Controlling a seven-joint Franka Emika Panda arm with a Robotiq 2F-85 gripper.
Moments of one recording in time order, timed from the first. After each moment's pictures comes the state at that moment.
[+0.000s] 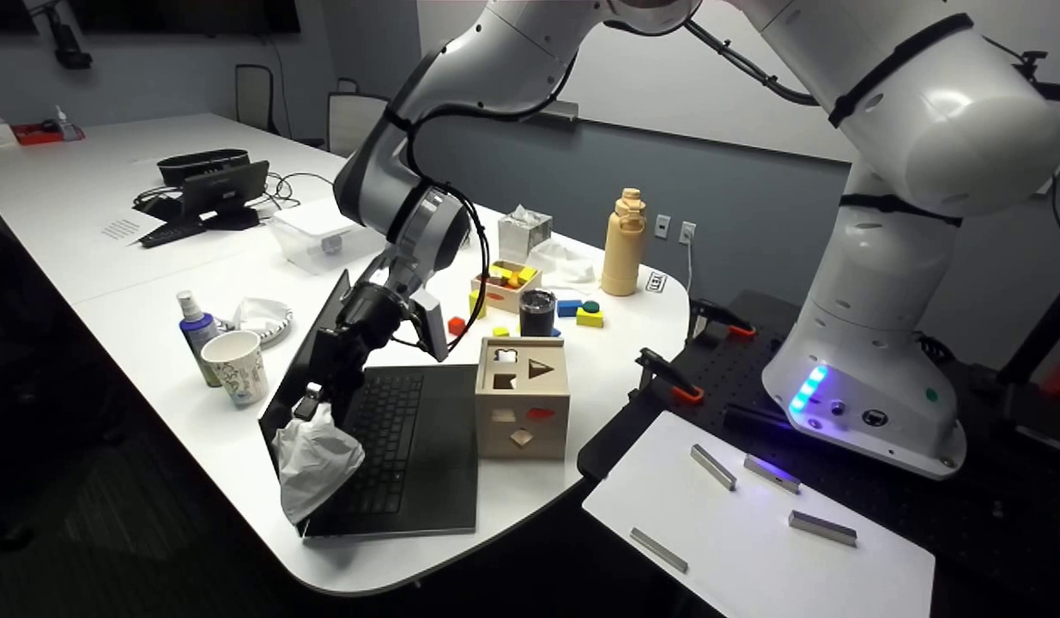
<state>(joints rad) 0.27 0.88 0.23 -1.76 1.33 2.06 -1.17</state>
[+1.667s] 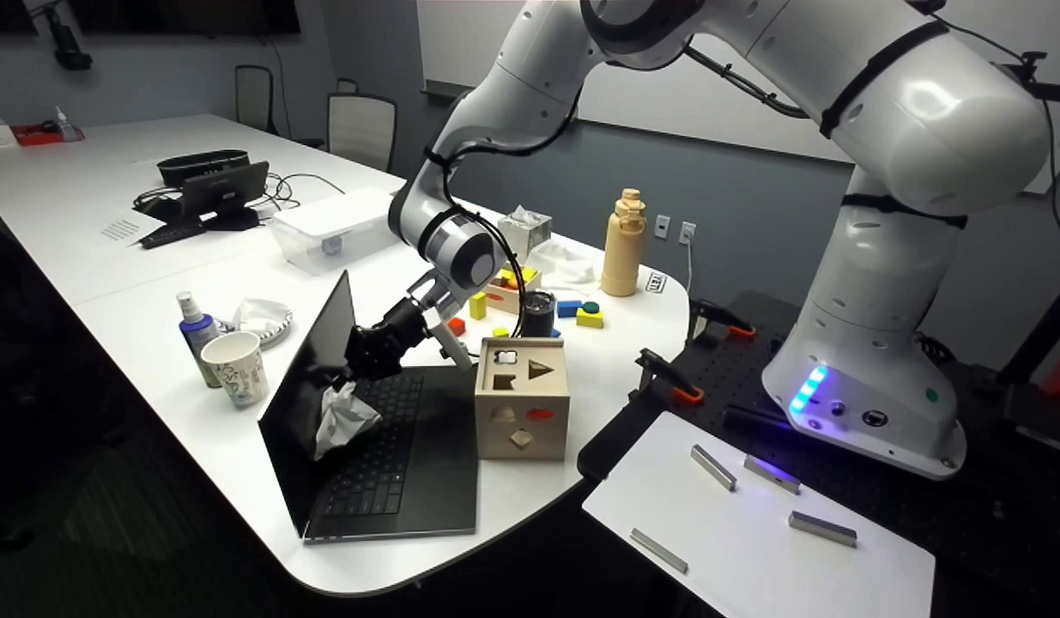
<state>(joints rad) 0.18 1.00 0.21 -1.73 1.70 2.34 -1.24</state>
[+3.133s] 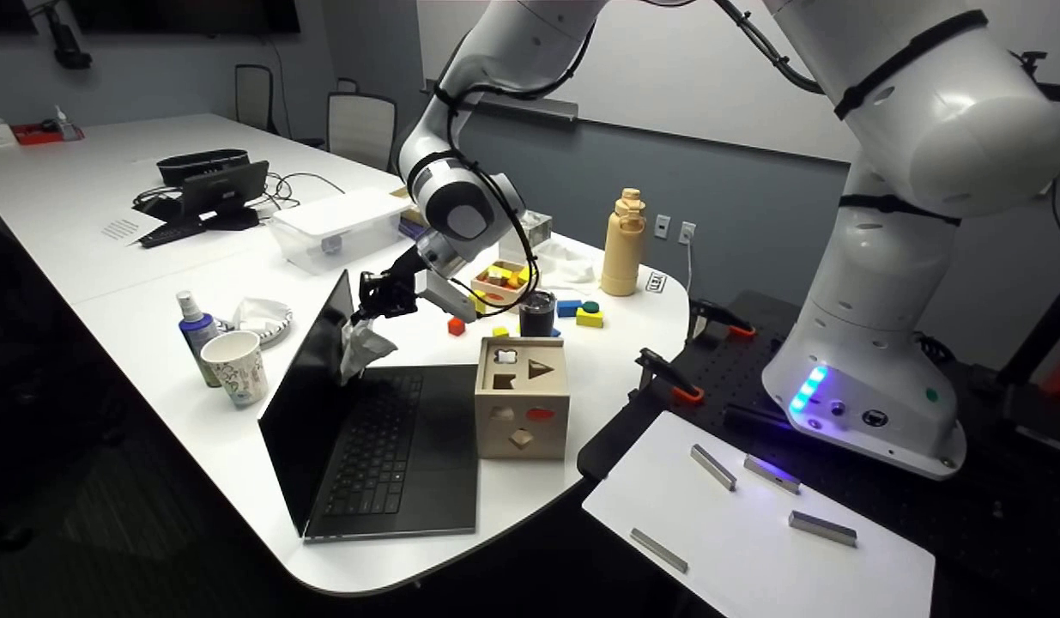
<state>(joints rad) 0.30 0.79 0.09 -1.83 2.17 2.68 -1.49</state>
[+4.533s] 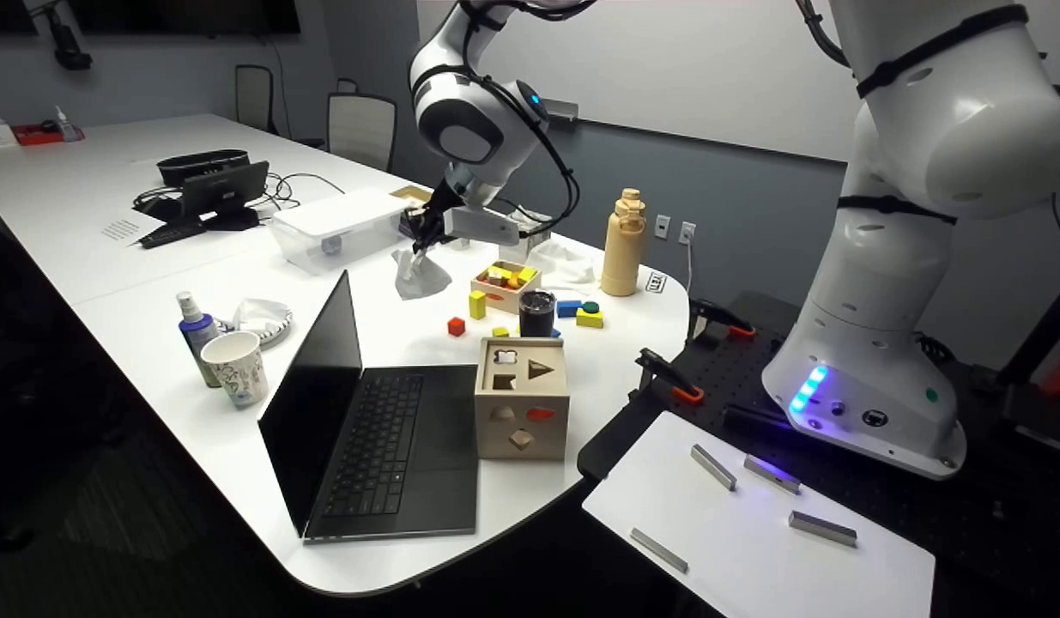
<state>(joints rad) 0.40 0.56 -0.06 -1.89 2.39 3.17 -1.73</state>
